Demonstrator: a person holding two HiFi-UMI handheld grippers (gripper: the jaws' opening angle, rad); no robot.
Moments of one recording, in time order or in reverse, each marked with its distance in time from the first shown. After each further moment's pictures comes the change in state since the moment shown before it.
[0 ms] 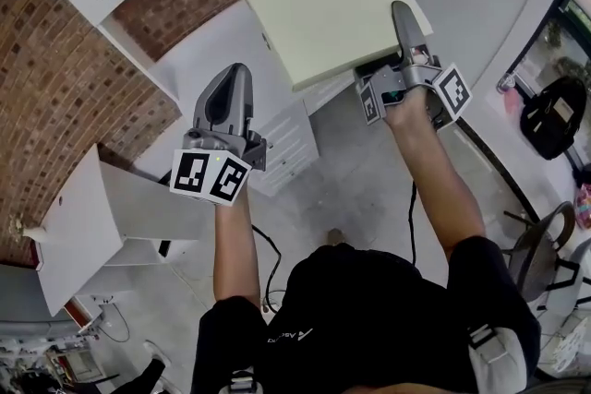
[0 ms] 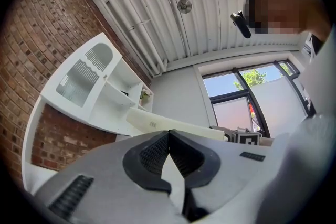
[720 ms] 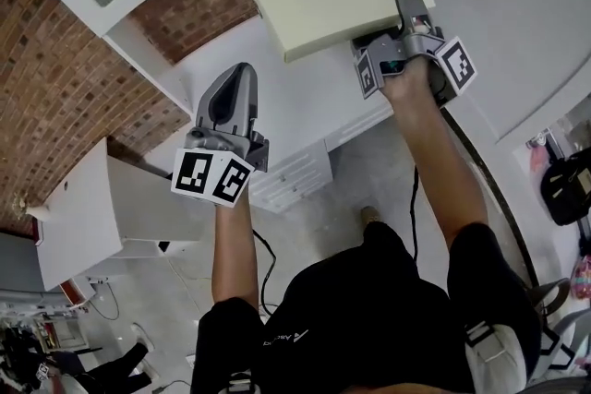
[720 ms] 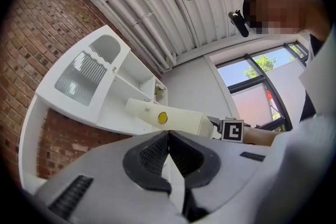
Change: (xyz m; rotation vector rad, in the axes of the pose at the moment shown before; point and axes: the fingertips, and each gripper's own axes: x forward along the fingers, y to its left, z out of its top) left arm 0.124 0.126 -0.037 0.076 0.019 0.131; right arm 0.234 -0.090 0.006 0.086 0.125 0.032
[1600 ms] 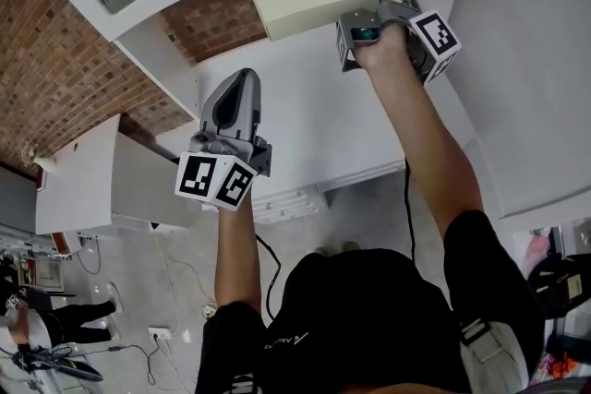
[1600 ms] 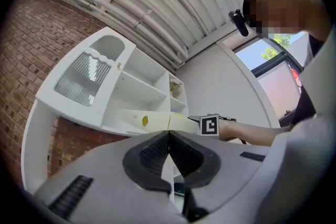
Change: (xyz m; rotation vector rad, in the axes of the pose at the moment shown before) left arm 0.132 0.035 -0.032 0.084 -0.017 0.242; right arm 0.198 -0.107 0.046 0.079 0.157 -0.156
